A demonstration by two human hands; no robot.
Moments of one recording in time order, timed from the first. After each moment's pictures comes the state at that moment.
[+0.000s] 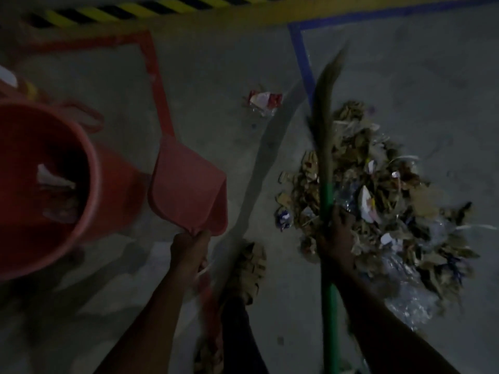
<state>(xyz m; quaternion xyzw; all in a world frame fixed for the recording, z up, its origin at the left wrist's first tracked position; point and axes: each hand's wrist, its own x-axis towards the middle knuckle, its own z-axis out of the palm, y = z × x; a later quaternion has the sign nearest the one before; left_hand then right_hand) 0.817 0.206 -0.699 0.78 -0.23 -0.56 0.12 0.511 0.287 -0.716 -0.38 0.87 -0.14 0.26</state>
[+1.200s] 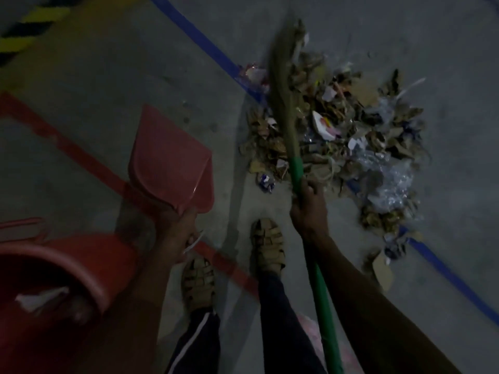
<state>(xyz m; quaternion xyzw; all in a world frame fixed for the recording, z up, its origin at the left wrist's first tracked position) 0.810 0.087 -0.688 0.67 -0.46 -0.58 -0.04 0.629 0.295 -0.662 -0.16 0.95 -0.18 0.22</state>
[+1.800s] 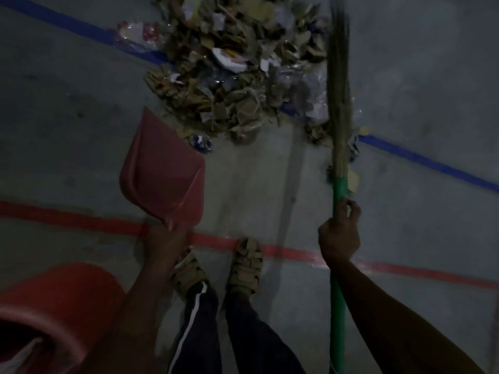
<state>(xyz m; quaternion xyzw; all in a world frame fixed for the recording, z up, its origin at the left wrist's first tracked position) 0.835 0.205 -0.662 0.51 -0.64 -0.54 -0.20 0.785 0.548 -0.662 0.21 0.97 -0.03 0.09</state>
